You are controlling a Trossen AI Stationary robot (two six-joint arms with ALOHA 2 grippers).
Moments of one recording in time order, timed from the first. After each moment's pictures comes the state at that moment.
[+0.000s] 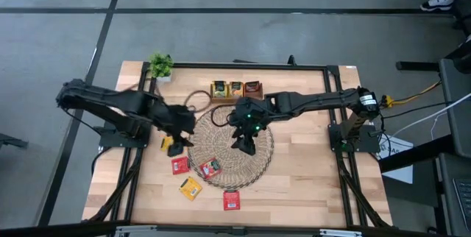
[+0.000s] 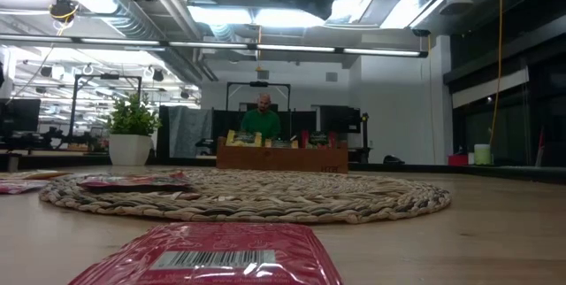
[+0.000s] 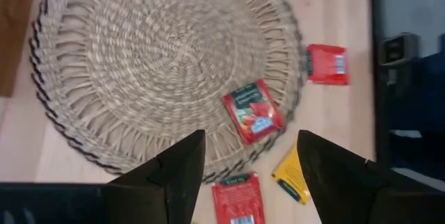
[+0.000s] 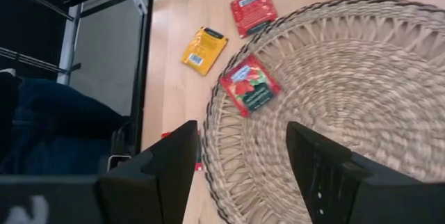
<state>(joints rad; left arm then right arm) -0.19 1.15 1.15 -0.95 0.04 -0.37 0.07 1.79 1.65 -0.68 -0.30 0.34</state>
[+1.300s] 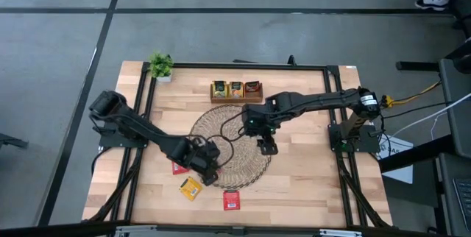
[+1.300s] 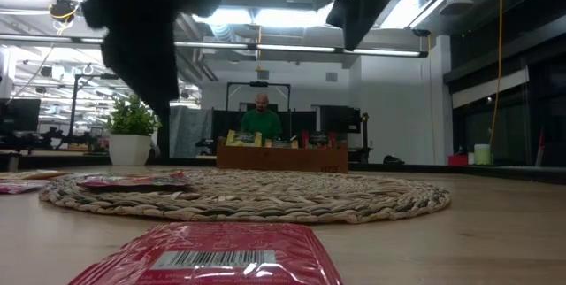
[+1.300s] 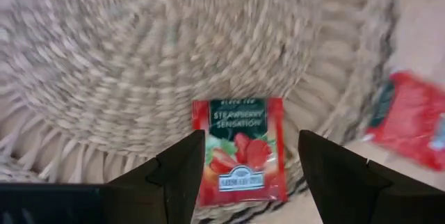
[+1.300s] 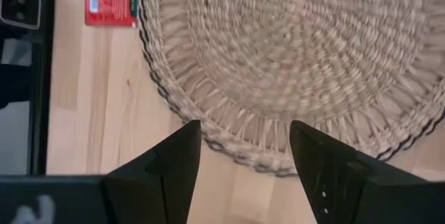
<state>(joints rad) -0.45 1.67 1.11 -0.64 -0.26 -0.97 0.08 1.79 1.65 -1.13 -0.19 -0.03</state>
